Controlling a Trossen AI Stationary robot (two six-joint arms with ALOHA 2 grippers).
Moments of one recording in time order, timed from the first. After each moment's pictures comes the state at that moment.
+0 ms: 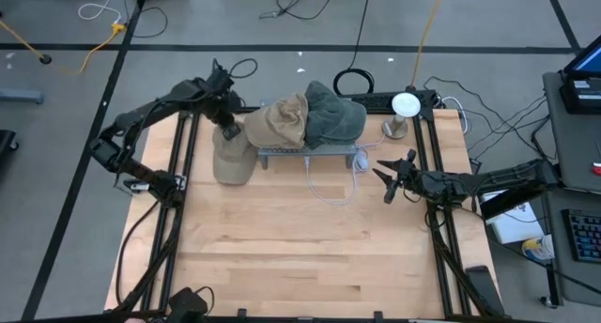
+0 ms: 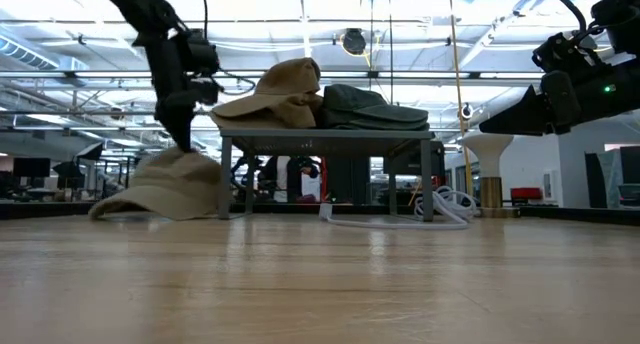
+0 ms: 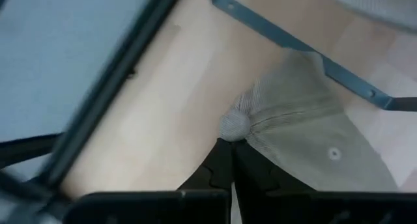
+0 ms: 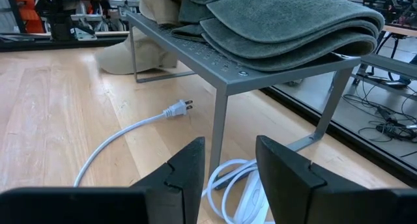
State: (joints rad) left arm 0.94 1.46 1.11 -0.87 0.09 0.34; right arm 0.12 0.36 0.01 0.11 0.65 0.07
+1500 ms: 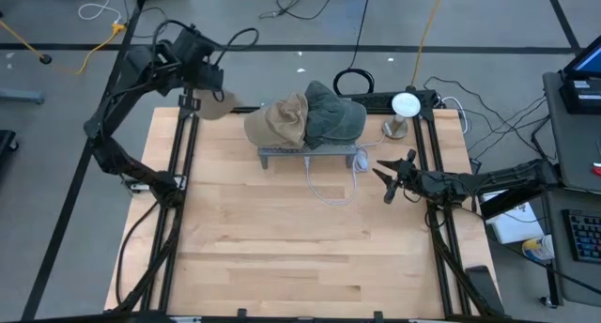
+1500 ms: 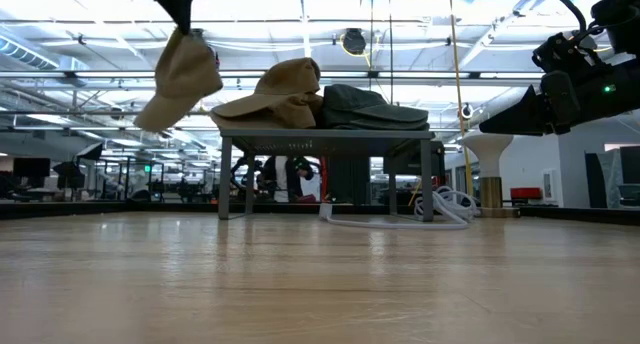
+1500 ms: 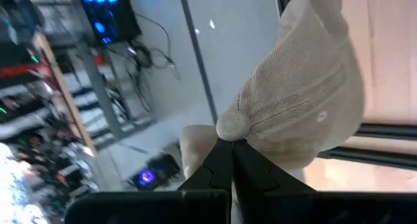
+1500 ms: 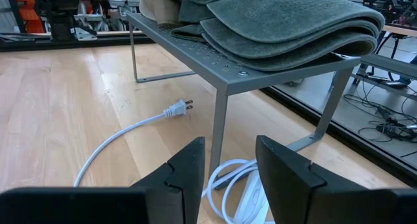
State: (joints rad) left arm 0.70 1.46 1.97 -1.47 -0.46 1.12; right arm 0.12 0.36 0.01 0.11 0.65 0.07
